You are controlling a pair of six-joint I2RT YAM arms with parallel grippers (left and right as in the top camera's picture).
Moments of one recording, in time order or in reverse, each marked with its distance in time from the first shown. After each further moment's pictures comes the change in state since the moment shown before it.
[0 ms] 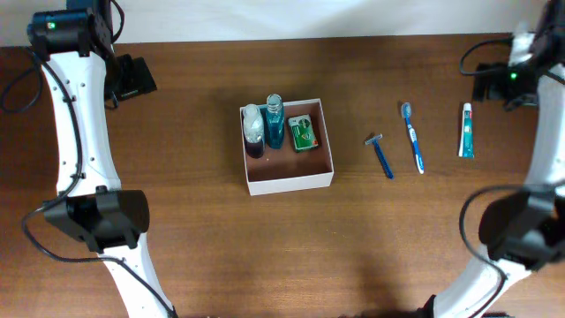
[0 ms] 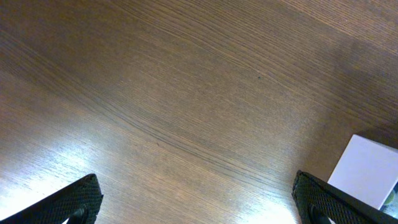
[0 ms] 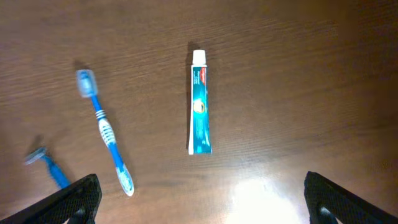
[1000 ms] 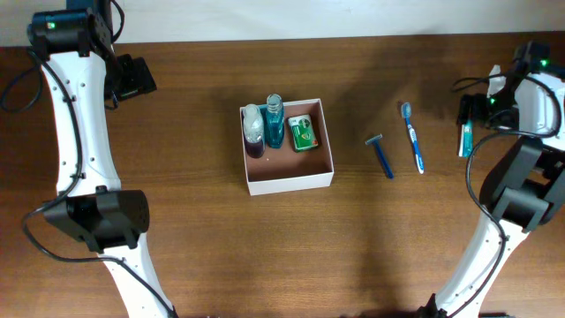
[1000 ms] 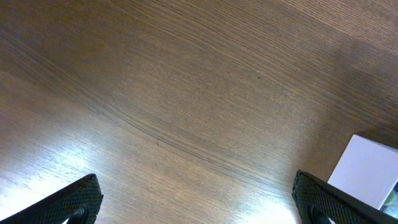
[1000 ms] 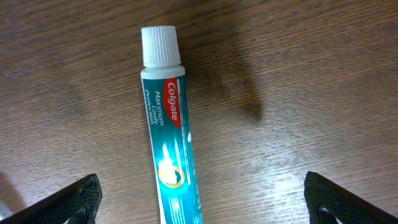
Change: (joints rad) left arm 0.000 0.000 0.000 0.000 0.000 0.000; right arm -0.087 0.374 0.000 0.151 -0.079 -0.010
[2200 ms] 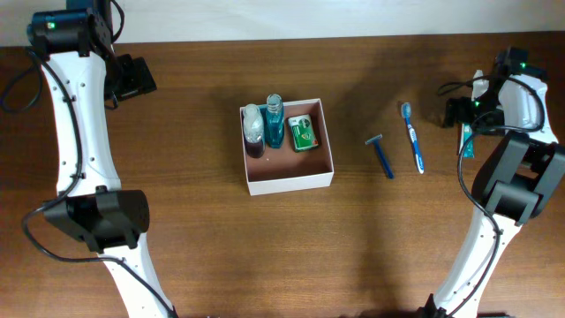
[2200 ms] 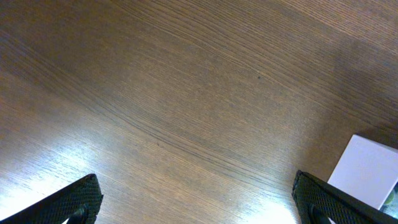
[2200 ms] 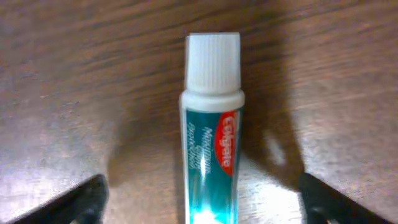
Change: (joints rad) left arm 0.000 0.000 0.000 0.000 0.000 0.000; right arm 0.042 0.063 0.000 0.034 -0.004 0.002
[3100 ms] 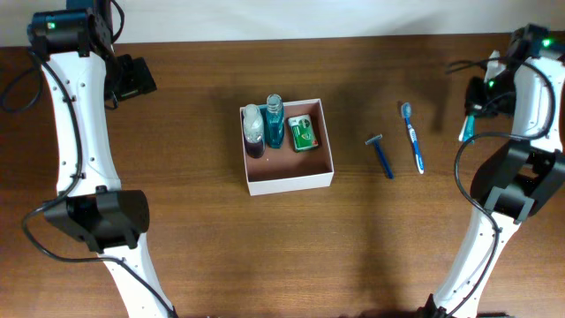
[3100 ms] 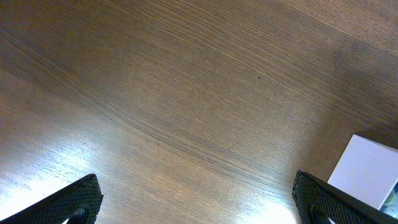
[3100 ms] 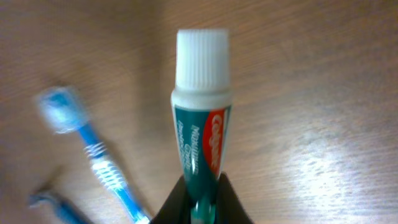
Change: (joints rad) left arm 0.000 0.000 0.000 0.000 0.000 0.000; right arm 0.000 0.029 0.352 -0.344 -0.116 0.103
